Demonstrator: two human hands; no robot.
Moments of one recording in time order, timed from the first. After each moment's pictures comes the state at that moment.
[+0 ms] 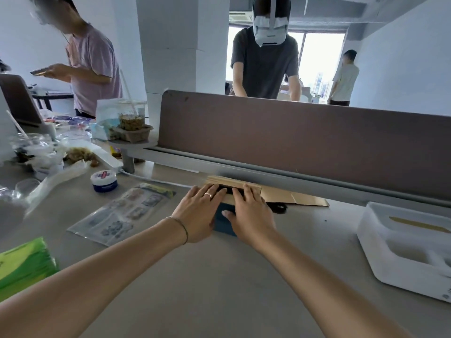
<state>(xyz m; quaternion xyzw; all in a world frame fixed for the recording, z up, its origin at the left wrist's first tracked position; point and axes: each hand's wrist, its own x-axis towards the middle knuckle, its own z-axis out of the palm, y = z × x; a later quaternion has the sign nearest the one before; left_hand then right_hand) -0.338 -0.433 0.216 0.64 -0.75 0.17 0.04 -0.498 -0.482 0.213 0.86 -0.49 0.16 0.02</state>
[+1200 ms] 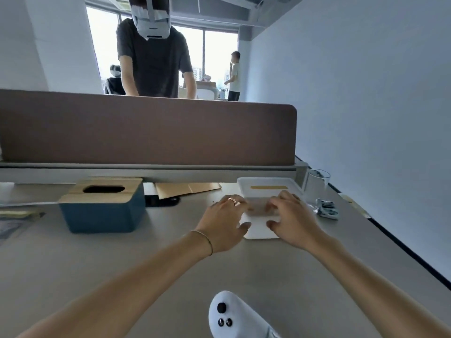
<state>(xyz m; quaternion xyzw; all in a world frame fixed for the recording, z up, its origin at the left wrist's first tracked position) -0.639 -0.454 0.220 0.45 -0.87 0.00 0.21 -0.839 -0.425 0.245 0.74 -0.65 0.17 0.03</state>
